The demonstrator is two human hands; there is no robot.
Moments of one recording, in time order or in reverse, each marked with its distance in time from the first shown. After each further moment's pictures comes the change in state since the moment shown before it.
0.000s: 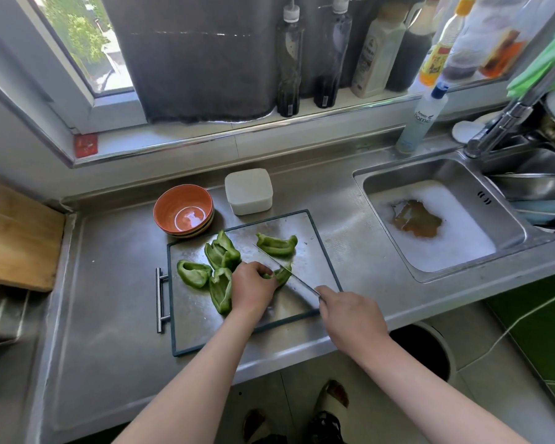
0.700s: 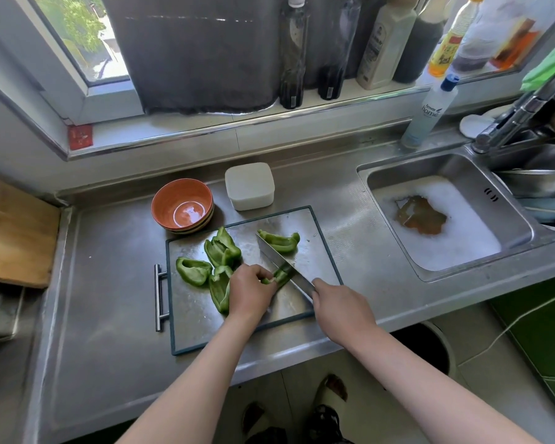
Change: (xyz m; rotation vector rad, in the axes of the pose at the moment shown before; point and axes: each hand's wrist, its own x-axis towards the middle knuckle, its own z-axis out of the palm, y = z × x) left_hand 0.000 -0.017 0.003 0.031 0.002 0.058; right_hand 0.027 -0.010 0.004 0.169 -0.095 0.062
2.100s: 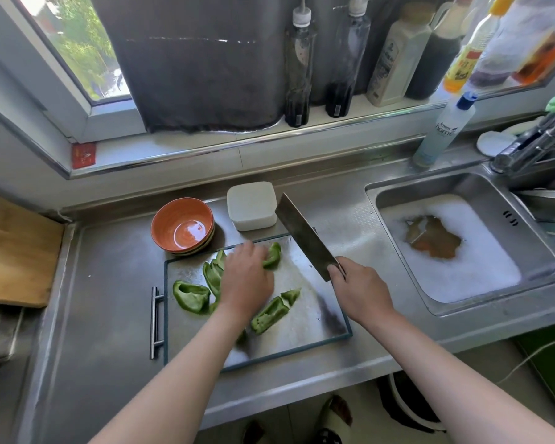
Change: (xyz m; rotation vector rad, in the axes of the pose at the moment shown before) left_hand 0.063 0.032 -0.019 0.512 0.194 0.543; right_hand 0.068 0.031 -0.058 0.321 0.135 0.124
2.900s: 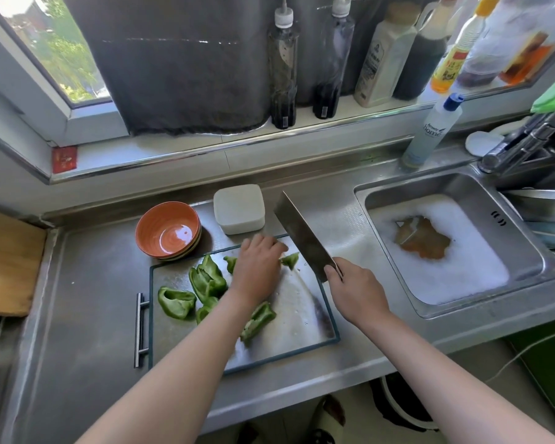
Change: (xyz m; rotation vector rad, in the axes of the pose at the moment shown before) left_hand 0.040 0.029 0.021 0.023 -0.061 0.215; right_hand 0.009 0.017 -0.009 0.049 0.015 0.015
